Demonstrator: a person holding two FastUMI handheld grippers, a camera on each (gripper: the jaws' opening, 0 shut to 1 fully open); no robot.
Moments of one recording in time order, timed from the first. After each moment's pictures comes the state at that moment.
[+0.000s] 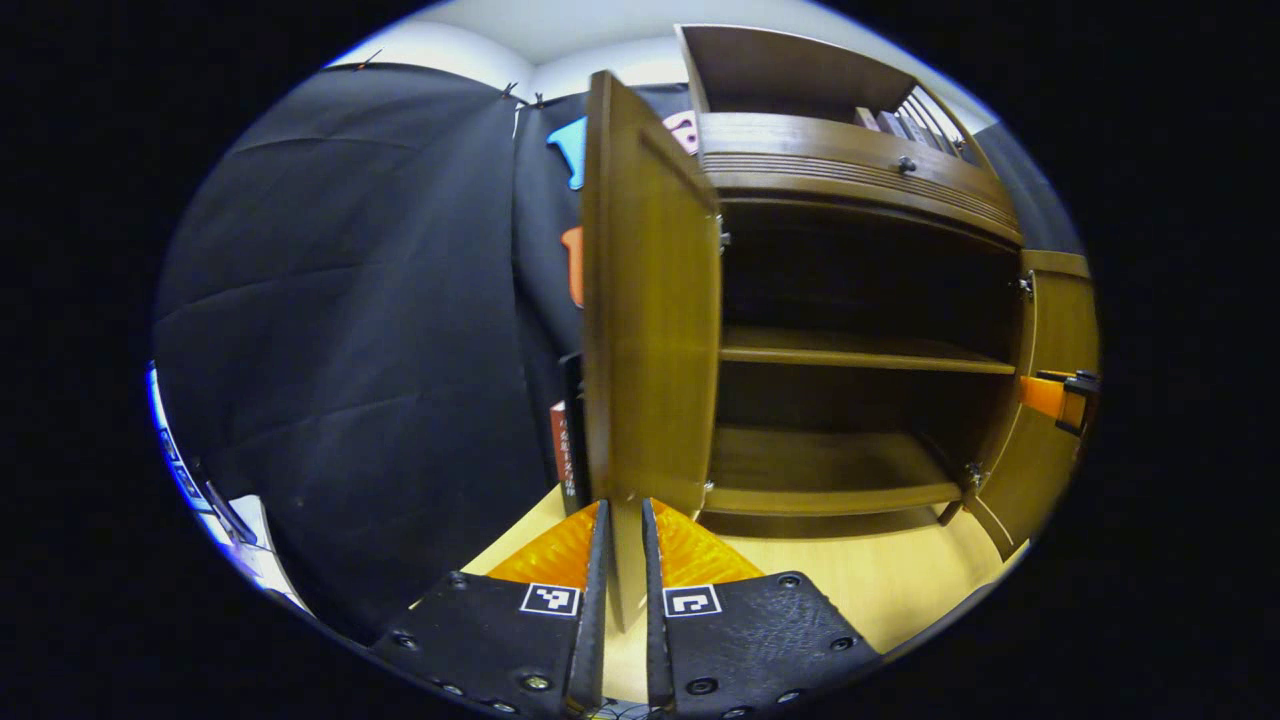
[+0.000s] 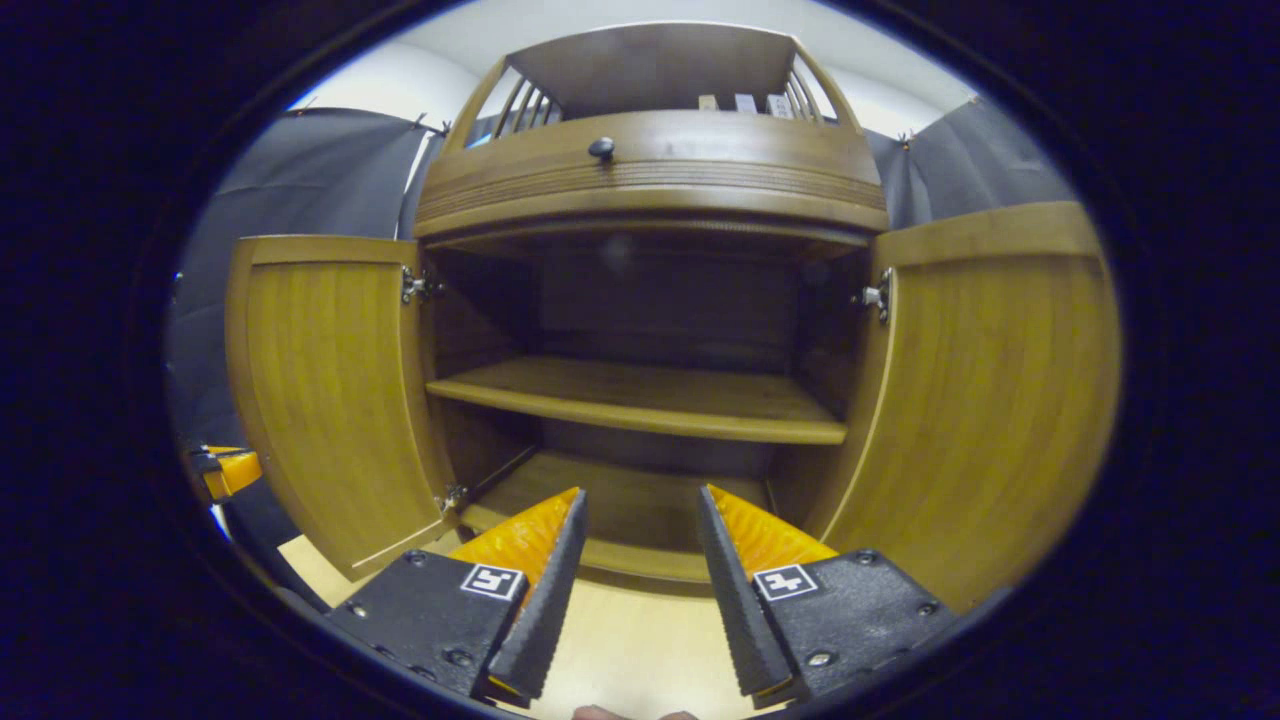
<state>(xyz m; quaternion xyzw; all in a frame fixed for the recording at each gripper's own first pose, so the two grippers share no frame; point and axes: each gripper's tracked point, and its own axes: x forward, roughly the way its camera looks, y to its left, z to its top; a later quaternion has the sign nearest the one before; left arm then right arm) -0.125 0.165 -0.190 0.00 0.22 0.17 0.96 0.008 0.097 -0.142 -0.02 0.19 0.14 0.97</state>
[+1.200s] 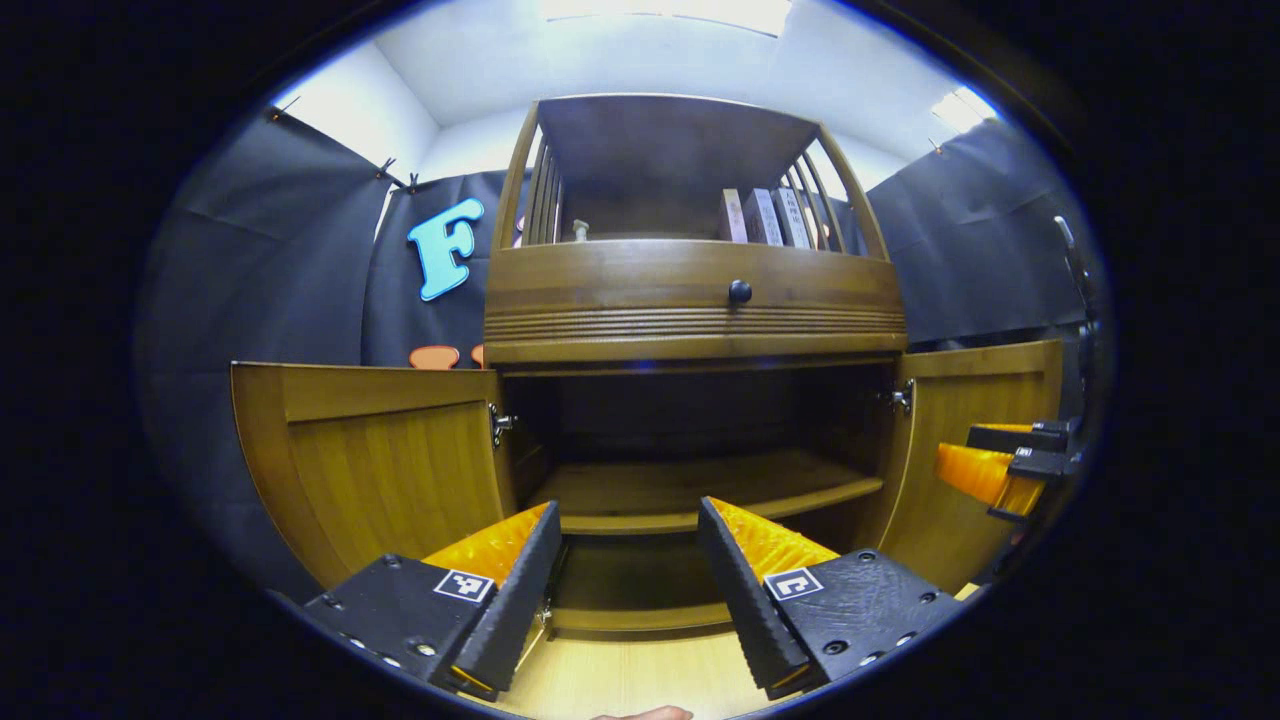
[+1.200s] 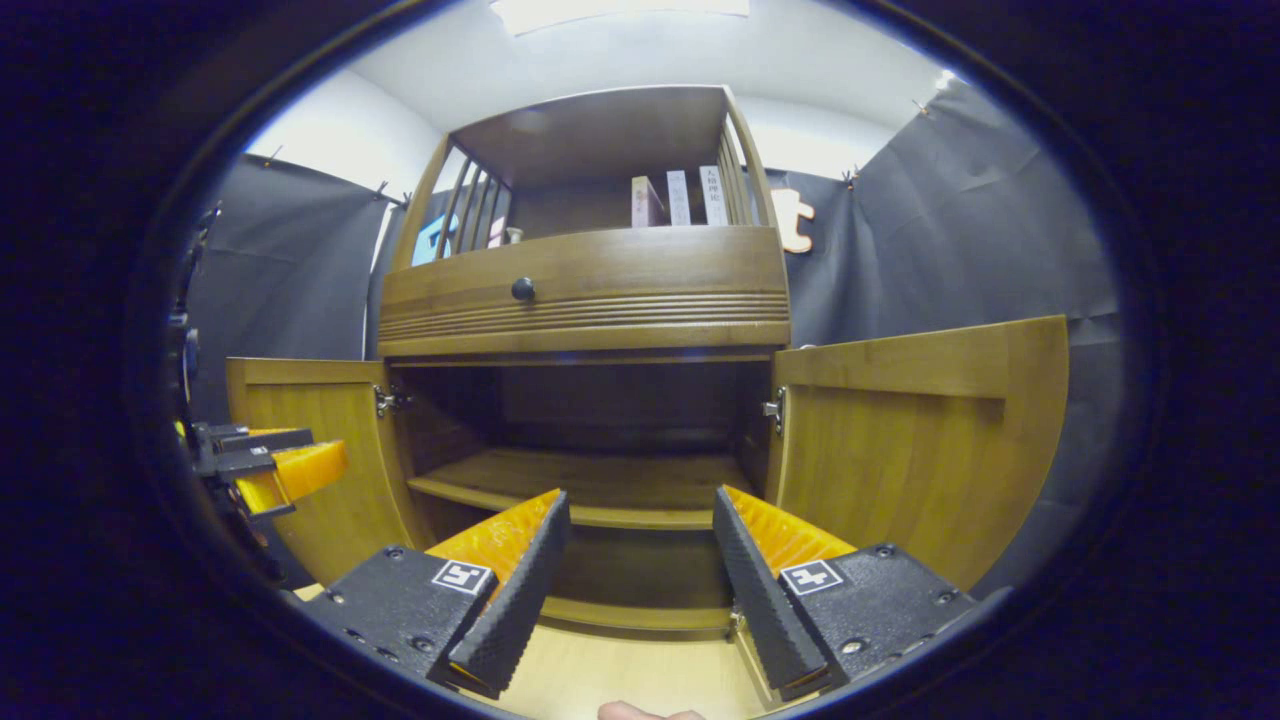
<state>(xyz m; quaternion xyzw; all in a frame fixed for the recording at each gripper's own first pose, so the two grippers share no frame) -0.005 0.025 -0.053 0.01 0.09 0.02 1.00 0.006 0.036 -0.046 0.03 0.12 0.10 0.99</state>
